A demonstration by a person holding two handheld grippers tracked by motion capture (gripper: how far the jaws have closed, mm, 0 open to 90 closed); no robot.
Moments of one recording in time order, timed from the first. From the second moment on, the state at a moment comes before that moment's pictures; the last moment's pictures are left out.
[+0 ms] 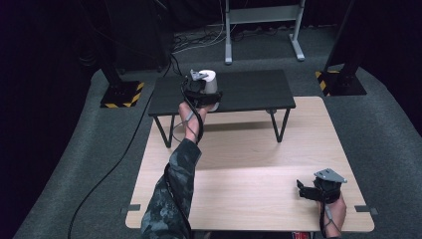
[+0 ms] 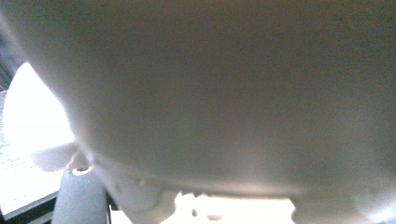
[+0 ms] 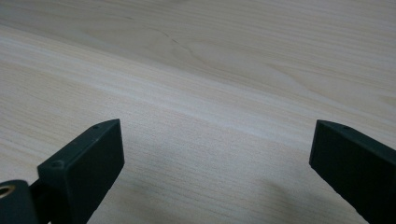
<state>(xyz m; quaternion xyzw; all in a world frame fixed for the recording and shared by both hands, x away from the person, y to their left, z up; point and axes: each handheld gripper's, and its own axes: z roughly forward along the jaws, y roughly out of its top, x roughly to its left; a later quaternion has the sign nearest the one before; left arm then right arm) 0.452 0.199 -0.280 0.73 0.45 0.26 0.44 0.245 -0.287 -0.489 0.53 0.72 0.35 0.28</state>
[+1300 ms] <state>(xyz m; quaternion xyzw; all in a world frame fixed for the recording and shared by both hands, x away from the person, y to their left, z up) 0.406 0.225 -0.299 0.74 0.43 0.27 0.43 0.244 -0.287 -0.489 0.53 0.72 0.35 0.29</state>
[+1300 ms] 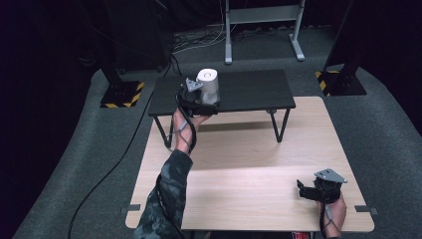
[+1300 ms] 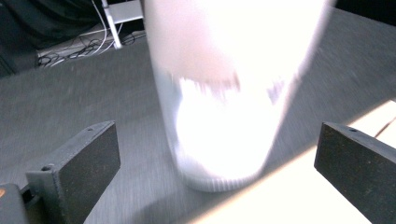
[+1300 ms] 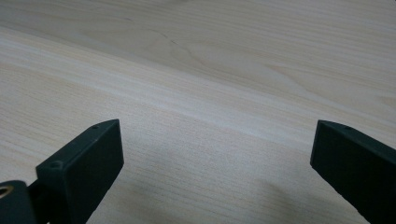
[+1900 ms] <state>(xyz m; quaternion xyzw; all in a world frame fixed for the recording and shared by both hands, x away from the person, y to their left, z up) 0.286 0.255 -0.427 0.77 0.43 0.27 0.38 0.244 -0.283 -0.488 0.53 0.72 0.34 0.29</state>
